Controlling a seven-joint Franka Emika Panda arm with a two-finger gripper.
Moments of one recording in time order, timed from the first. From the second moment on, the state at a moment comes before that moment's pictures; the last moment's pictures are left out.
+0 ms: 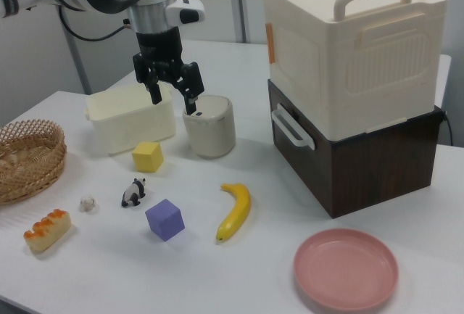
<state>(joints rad) -0.02 0.02 -0.13 -1.58 0.01 1.62 -0.07</state>
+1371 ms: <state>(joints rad) 0.31 0.07 -0.01 -1.82 0.12 1.68 0.10</state>
